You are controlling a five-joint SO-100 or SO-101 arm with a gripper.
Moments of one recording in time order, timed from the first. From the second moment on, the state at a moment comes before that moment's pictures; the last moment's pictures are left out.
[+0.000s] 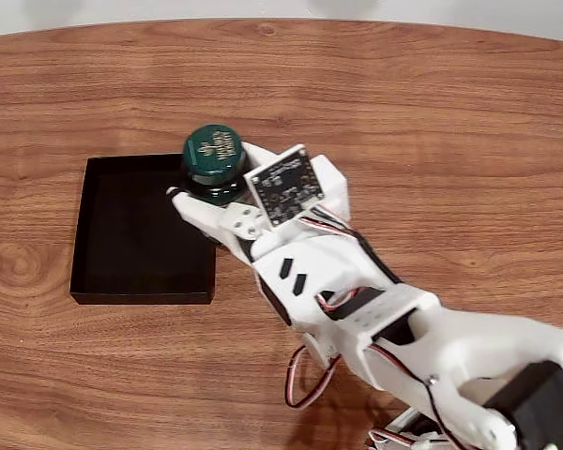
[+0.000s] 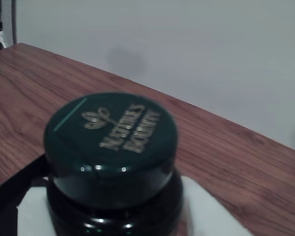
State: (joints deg) arm -32.6 109.2 157.1 -45.2 187.4
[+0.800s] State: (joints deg) arm -40.5 81.0 136.9 -55.8 185.6
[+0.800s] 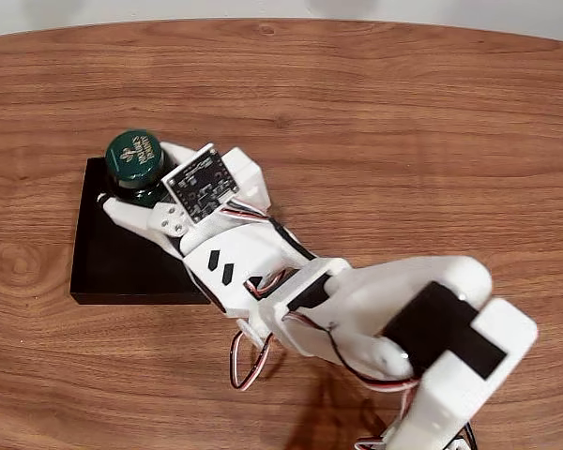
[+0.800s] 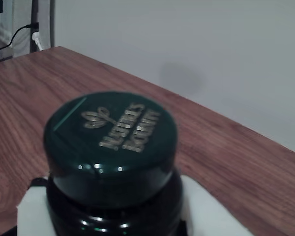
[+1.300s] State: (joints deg) arm -40.3 68.3 131.0 -61.5 181.7
